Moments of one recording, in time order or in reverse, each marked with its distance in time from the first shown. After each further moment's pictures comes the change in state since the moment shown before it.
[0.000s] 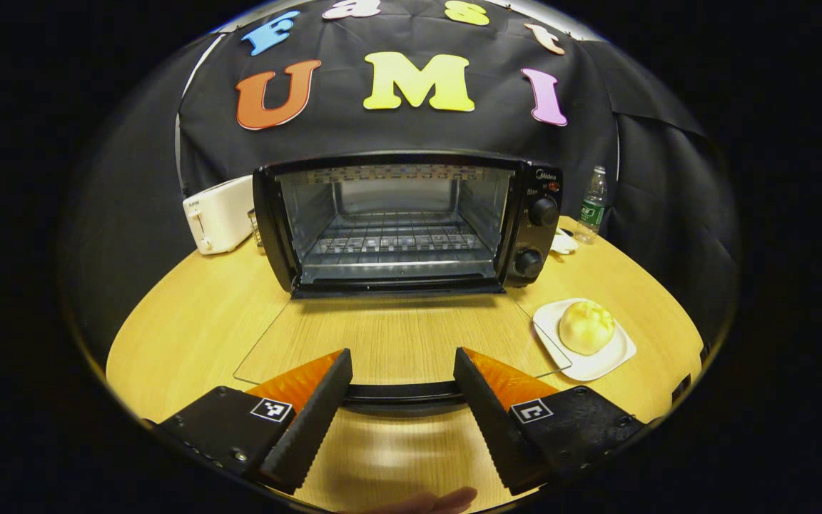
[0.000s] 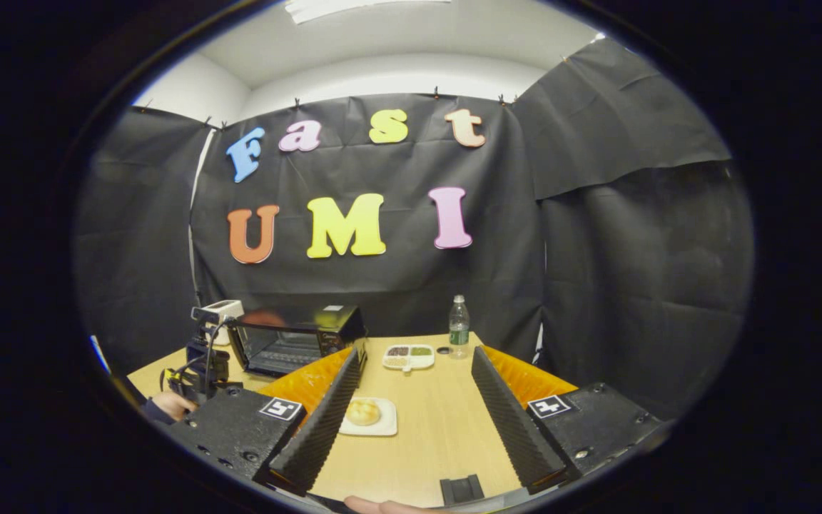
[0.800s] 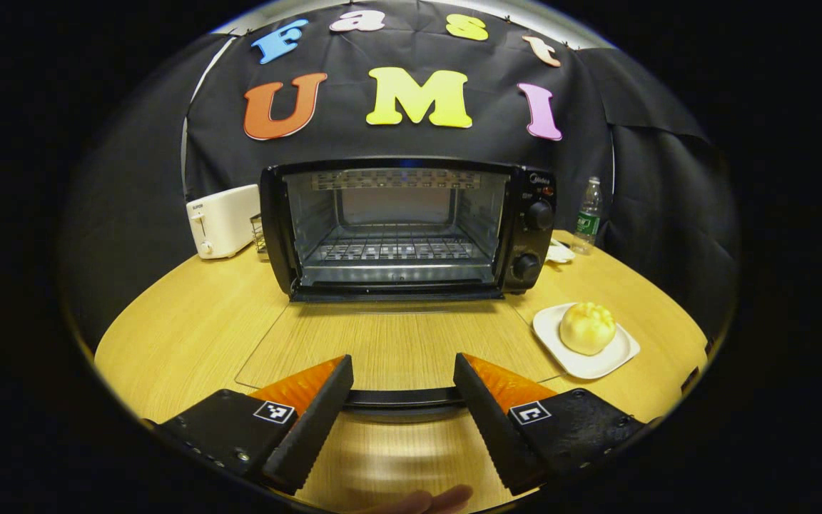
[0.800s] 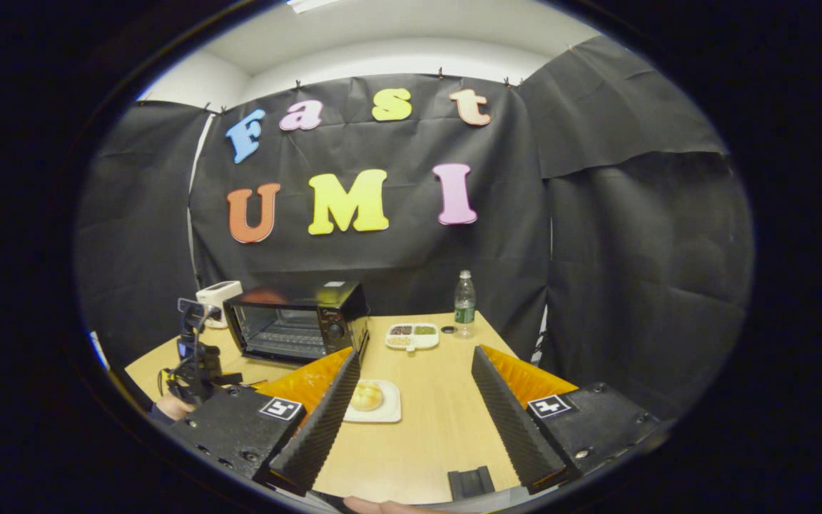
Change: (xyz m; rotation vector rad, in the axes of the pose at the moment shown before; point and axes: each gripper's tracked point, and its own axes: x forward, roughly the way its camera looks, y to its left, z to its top) left arm -0.004 -0.003 0.010 -0.014 -0.138 -0.011; right arm 0.021 0.009 -0.038 -0.003 0.092 0.000
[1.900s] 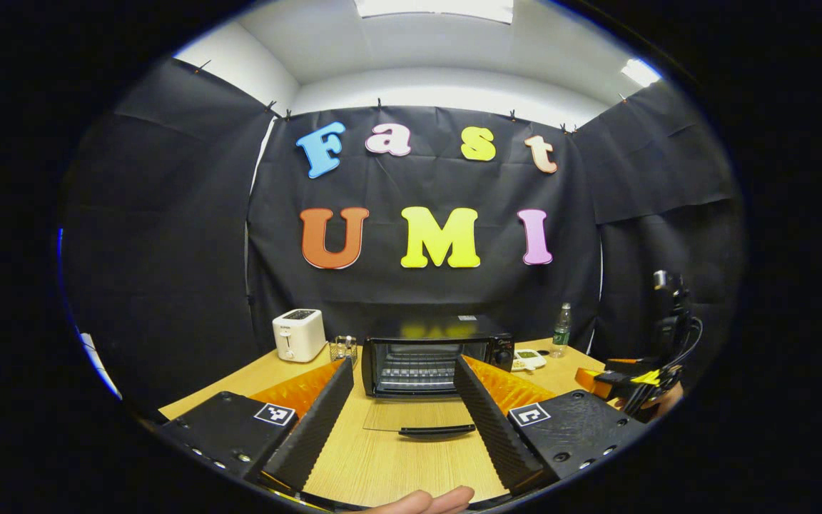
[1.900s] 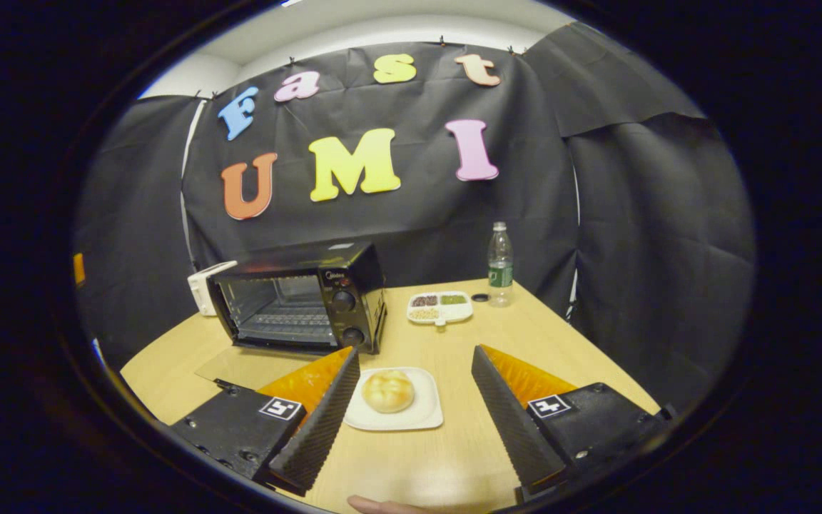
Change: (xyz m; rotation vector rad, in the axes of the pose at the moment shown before) left arm -0.244 0.037 0.147 0.014 -0.467 0.096; right arm 0.127 0.056 -0.088 0.044 0.114 0.050
